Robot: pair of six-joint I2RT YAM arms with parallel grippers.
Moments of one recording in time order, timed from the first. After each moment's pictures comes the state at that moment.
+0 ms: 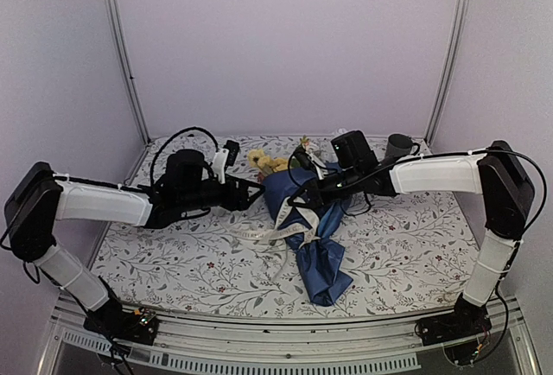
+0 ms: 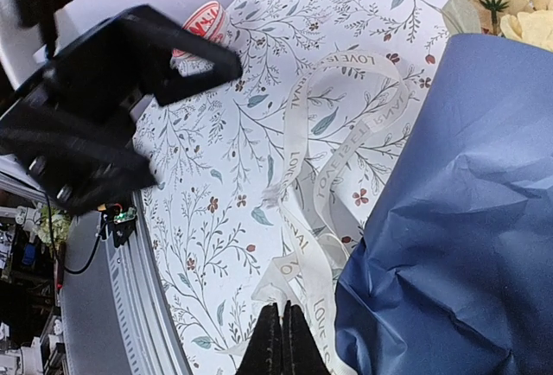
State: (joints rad) left arm -0.72 1.54 0.76 0.45 0.20 -0.36; right arm 0.72 1.81 1.20 -0.06 -0.61 0.32
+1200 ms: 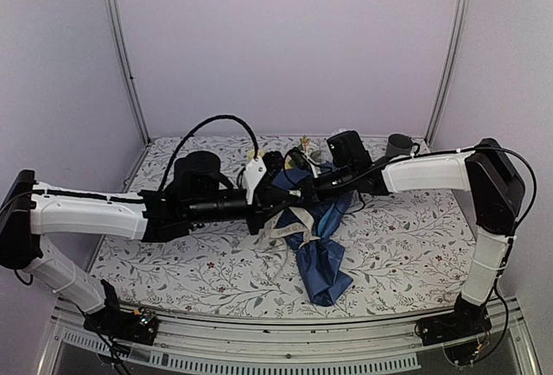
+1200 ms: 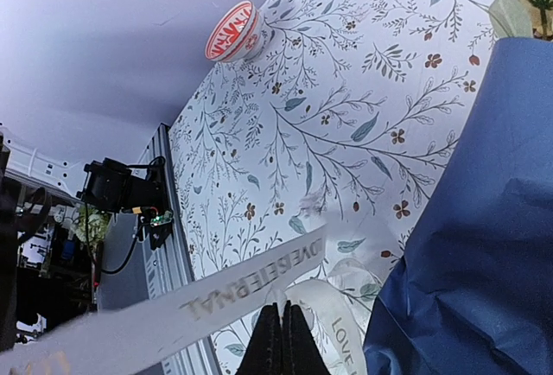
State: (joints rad) left arm -1.00 1.42 0.84 0.39 0.19 0.06; right arm 0.71 1.88 1.24 0.01 -0.73 0.40
